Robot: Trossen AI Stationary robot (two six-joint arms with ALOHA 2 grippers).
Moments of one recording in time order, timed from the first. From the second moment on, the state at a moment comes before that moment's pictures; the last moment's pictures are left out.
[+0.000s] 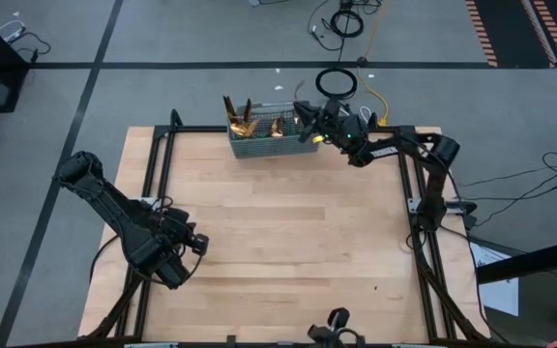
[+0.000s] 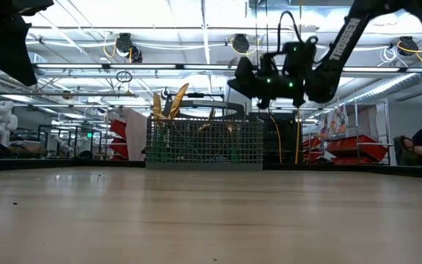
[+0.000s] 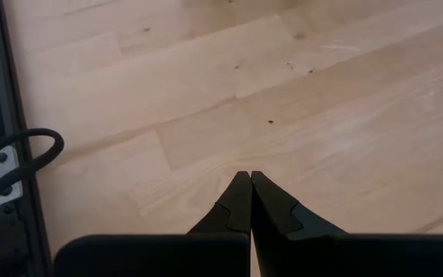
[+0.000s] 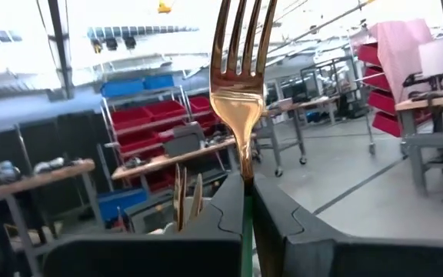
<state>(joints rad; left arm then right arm) -0.79 1.37 0.96 -1.39 -0.63 -2.06 -0.62 1.87 0.86 1.30 -0.02 0.30</state>
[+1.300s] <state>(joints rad) -0.79 1.37 0.93 -1.39 -0.63 -2.06 -0.70 1.94 0.86 1.31 -0.08 0.30</state>
